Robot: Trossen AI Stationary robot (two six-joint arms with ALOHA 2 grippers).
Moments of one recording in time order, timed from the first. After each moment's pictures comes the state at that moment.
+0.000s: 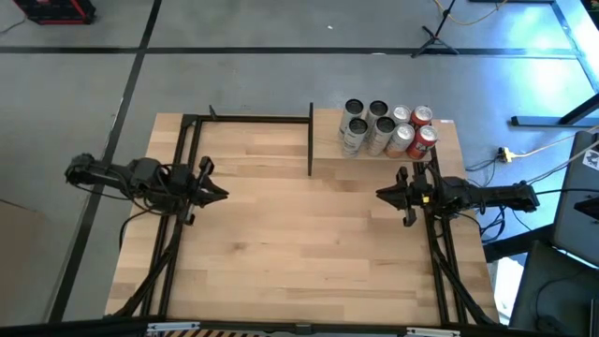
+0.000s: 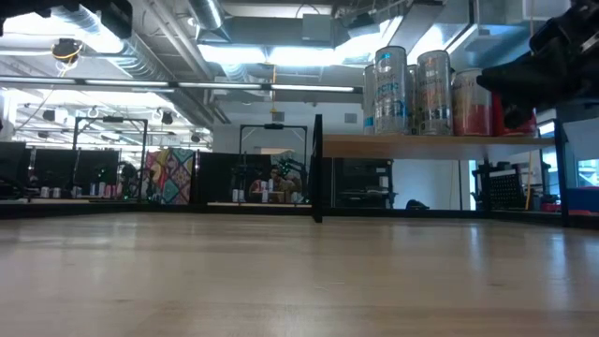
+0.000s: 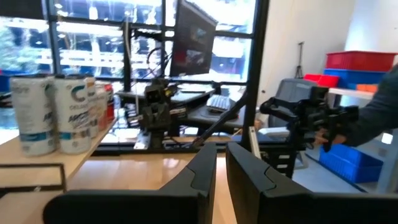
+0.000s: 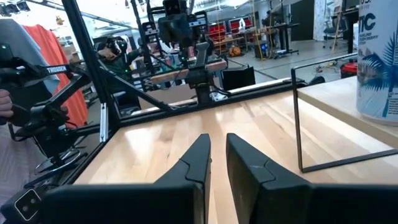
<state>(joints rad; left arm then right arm) -0.20 0.31 0.35 0.08 -0.06 -0.08 0.11 0.00 0.01 0.05 0.11 0.22</state>
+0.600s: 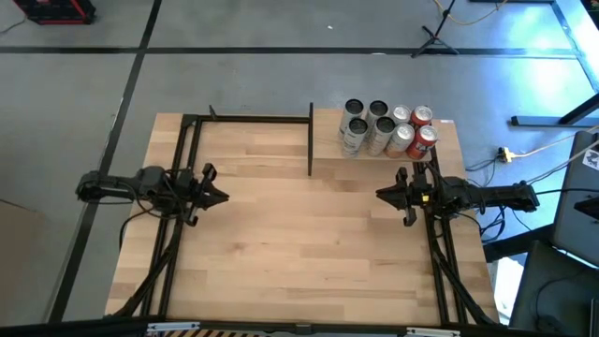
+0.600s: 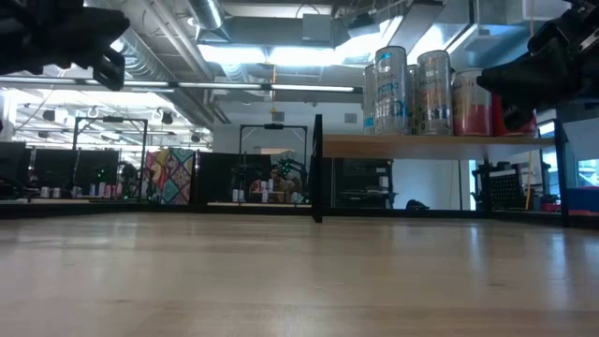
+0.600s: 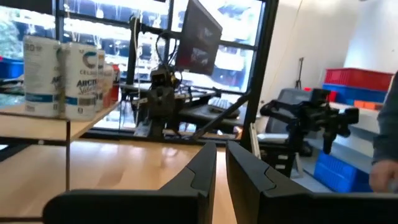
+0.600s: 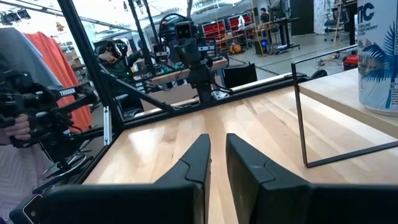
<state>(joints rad) -0.09 0.00 0.07 0.12 0.05 -0.17 0.11 0.00 0.01 0.04 0.11 0.26</state>
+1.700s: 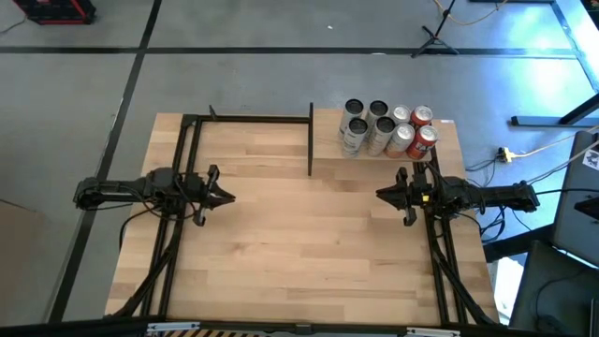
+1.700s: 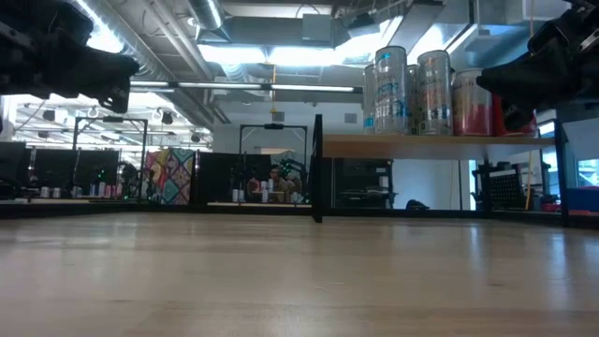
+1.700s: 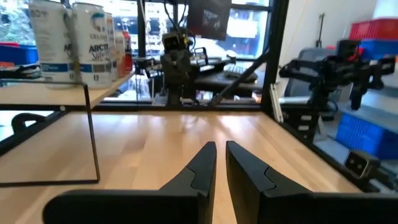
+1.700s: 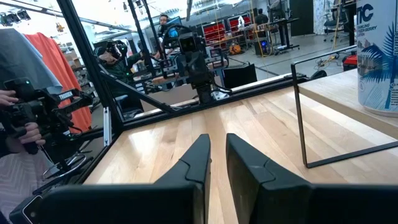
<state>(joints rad) 0.02 0.00 0.01 0.04 0.12 -0.07 0.11 0.00 0.01 0.04 0.11 0.26</state>
